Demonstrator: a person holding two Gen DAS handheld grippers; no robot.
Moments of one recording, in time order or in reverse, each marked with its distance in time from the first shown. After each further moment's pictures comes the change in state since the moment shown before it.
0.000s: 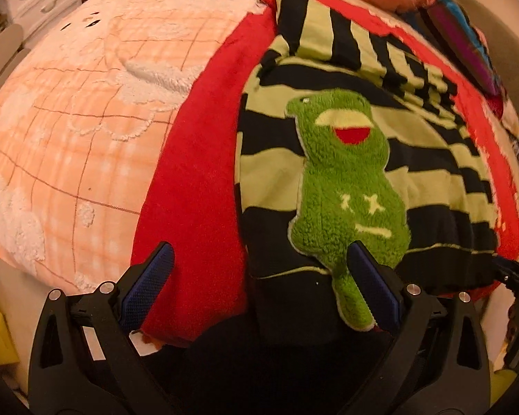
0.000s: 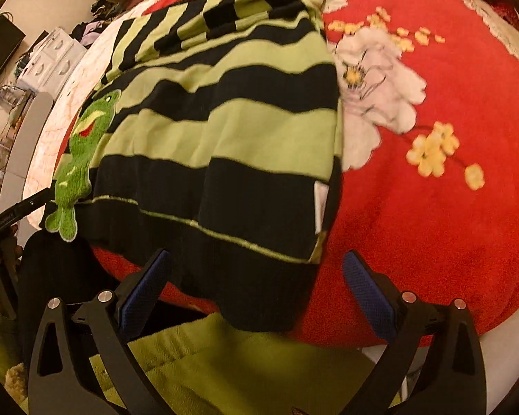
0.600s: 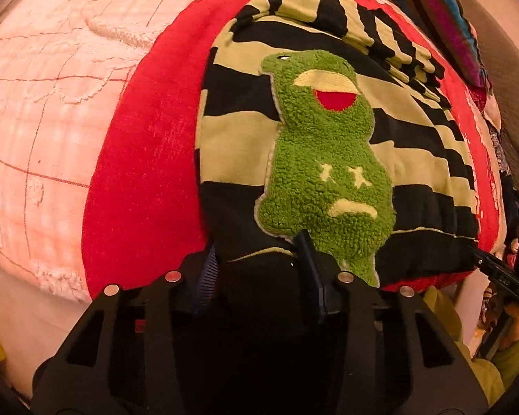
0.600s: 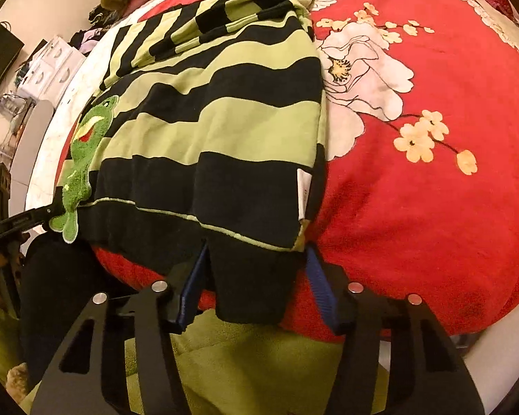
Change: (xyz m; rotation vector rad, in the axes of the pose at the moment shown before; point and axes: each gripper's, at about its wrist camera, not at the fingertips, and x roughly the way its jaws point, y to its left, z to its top) left arm 0.020 -0.004 -0.006 -0.029 0.128 -0.153; right arm -0.010 -0.012 -0.007 0.026 -0.028 0.015
